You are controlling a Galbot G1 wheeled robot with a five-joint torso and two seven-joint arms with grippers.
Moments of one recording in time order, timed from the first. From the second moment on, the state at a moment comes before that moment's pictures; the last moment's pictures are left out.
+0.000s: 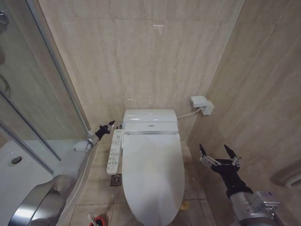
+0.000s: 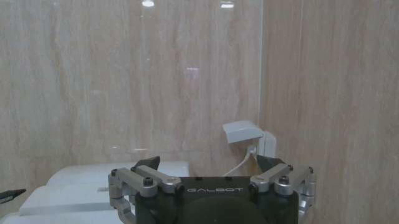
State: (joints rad) left arm 0.25 -1.22 -0.12 -0.45 -0.31 -0.53 0.58; right arm -1.74 1.42 0.72 2.50 0.28 -0.21 0.08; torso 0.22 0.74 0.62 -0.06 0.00
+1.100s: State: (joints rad) left arm 0.28 -1.23 -0.12 -0.44 -0.25 -0.54 0.61; right arm -1.74 1.42 0.72 2.50 0.28 -0.21 0.08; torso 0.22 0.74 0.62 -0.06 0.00
